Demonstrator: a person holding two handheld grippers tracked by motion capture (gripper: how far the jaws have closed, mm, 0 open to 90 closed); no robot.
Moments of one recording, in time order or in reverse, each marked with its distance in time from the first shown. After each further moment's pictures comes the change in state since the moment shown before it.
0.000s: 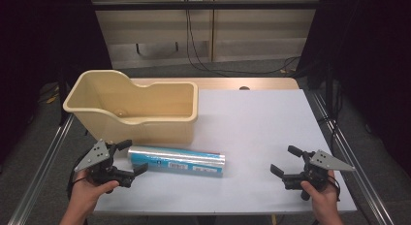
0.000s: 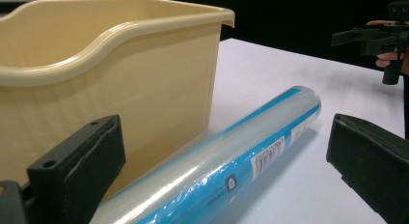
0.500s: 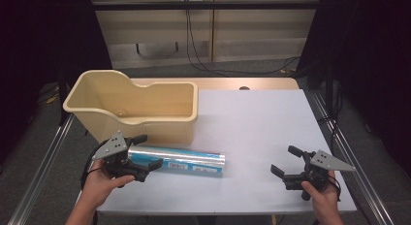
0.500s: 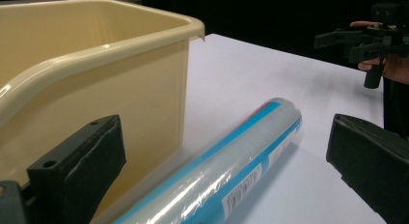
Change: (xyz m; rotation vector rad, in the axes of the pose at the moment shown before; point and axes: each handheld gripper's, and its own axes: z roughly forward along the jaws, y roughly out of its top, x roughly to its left) left arm -0.013 0.028 0.034 0.052 -0.066 0.024; right arm -0.001 0.000 -0.001 0.005 0.007 -0.002
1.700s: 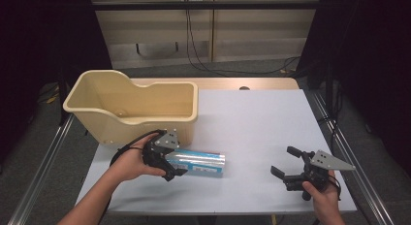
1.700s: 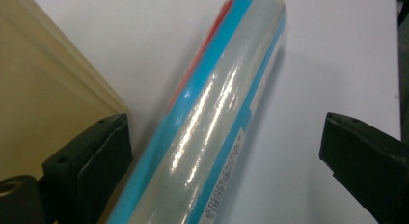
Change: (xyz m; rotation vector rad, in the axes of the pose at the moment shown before) left arm -0.017 0.027 0.089 0.600 -0.202 0.297; right arm -0.001 0.000 0.000 0.009 0.037 -0.007
